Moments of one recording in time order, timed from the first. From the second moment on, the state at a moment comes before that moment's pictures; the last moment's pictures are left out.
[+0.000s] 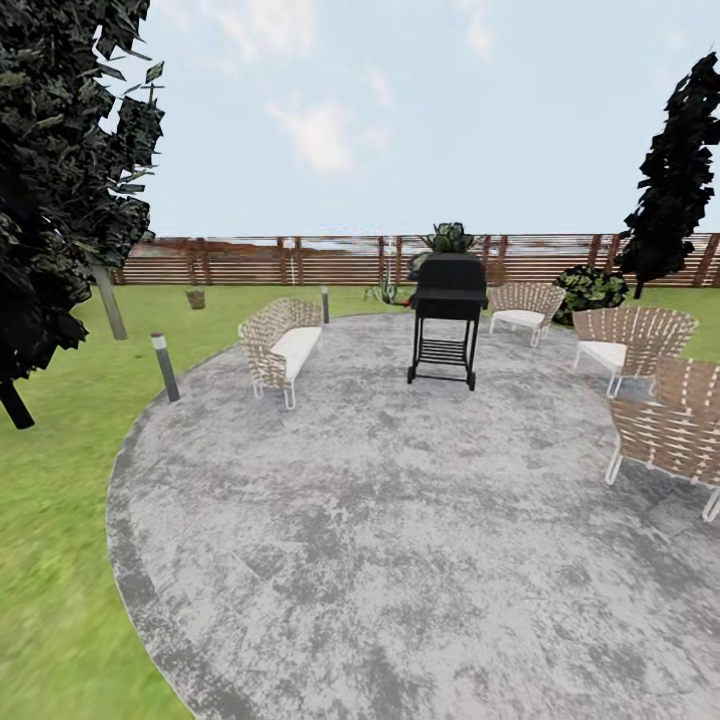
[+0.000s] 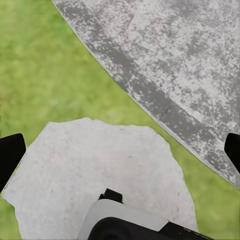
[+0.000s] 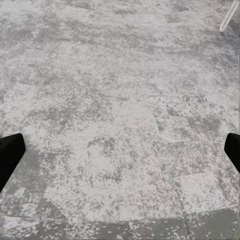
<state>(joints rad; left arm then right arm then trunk) 0.01 0.07 0.00 -0.38 0.41 -0.34 0.00 -0.12 -0.02 0.01 -0.25 0.00 -0.73 -0.25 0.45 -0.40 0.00</state>
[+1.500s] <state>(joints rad) 0.01 0.06 0.00 -0.38 0.40 -0.34 0.00 -0.12 -0.02 0.01 -0.25 0.00 -0.73 -0.25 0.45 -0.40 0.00</state>
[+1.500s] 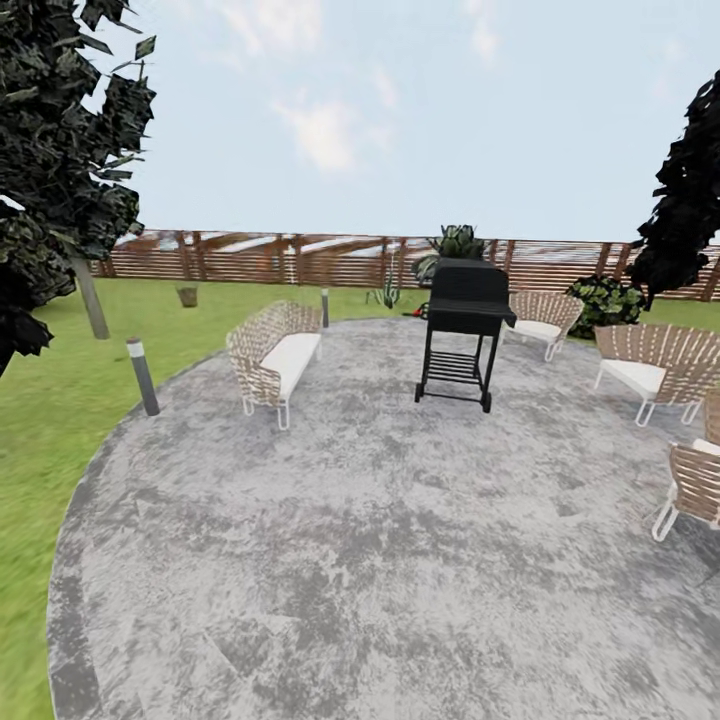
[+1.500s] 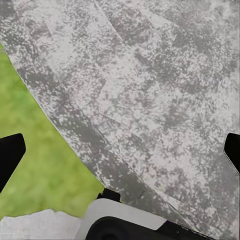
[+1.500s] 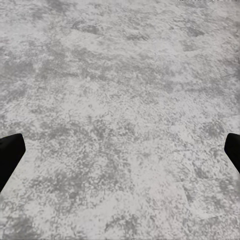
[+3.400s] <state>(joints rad) 0.01 0.06 0.00 -0.38 0.40 -0.34 0.00 -0.12 -0.02 0.01 -0.25 0.00 -0.73 -0.25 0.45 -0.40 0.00</state>
